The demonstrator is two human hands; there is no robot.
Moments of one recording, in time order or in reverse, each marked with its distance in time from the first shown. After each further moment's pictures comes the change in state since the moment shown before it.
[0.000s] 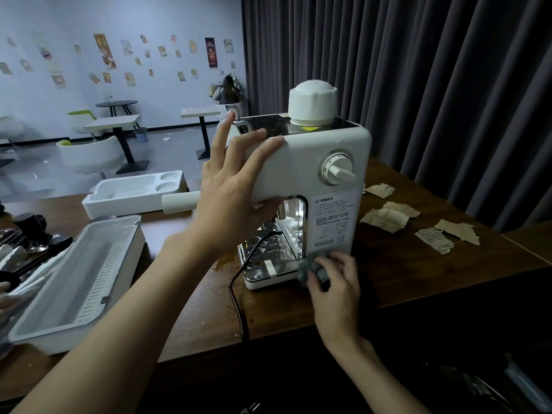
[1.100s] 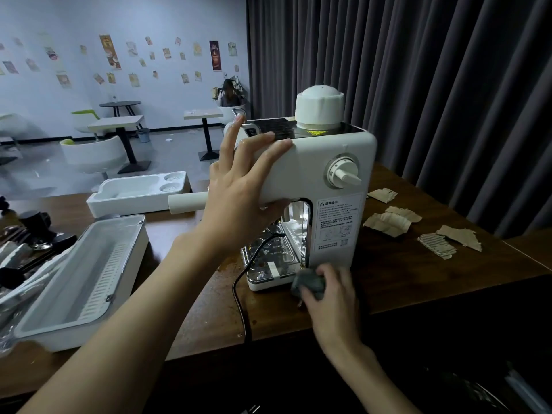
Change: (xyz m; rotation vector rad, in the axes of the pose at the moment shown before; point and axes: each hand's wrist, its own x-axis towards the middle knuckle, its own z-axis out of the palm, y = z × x) left_hand 0.002 0.003 -0.002 -0.021 -0.009 -0.019; right_hand -0.004 -0.018 -0.012 -0.189 -0.258 0.156
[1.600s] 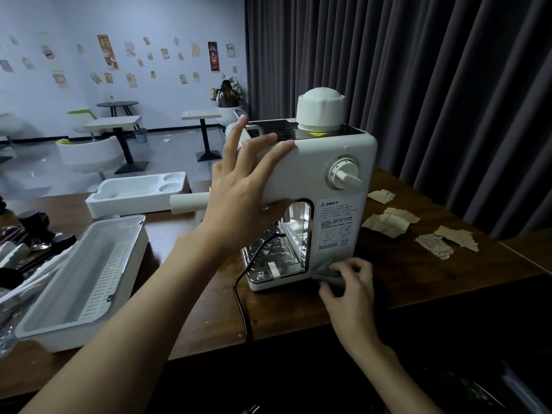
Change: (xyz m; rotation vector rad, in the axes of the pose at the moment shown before) left_hand 0.000 -0.002 0.002 0.016 0.013 0.029; right_hand 0.008 0.021 -0.012 0.112 0.101 -0.036
